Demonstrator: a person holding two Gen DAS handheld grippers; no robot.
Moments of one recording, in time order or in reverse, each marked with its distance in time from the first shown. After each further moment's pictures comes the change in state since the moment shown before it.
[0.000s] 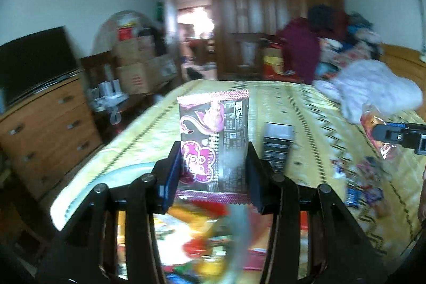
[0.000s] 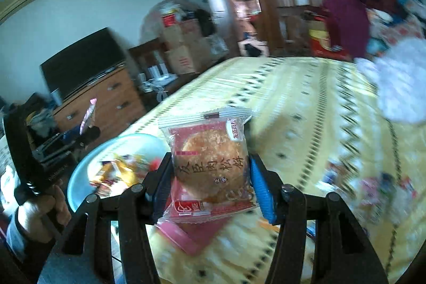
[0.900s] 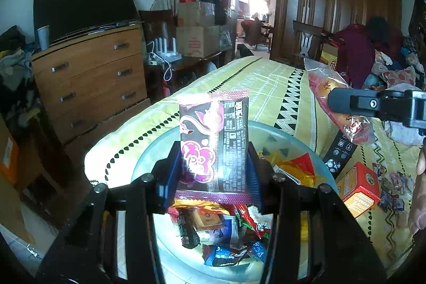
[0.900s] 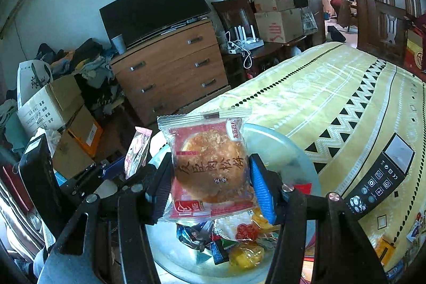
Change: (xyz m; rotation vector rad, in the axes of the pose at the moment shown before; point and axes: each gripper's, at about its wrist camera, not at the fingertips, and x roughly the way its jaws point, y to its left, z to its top) left arm -0.006 0.123 -0.061 -0.213 0.128 0.176; right arm 0.161 0.218 0.023 -0.193 0.212 0.292
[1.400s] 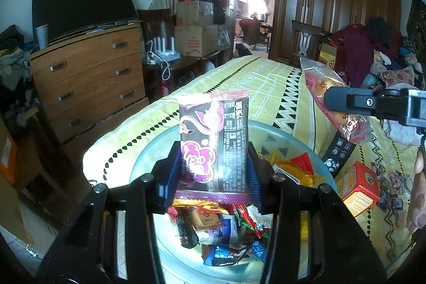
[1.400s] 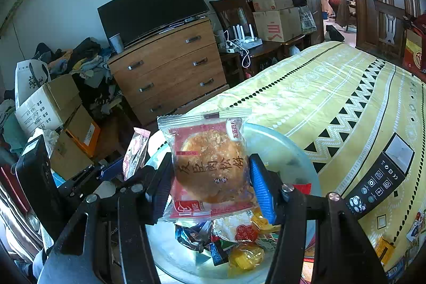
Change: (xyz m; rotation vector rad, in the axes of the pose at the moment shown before) left arm -0.001 -0.001 0.000 0.003 0.001 -0.003; right arm -0.002 -0.002 0.002 0.000 0.002 -0.006
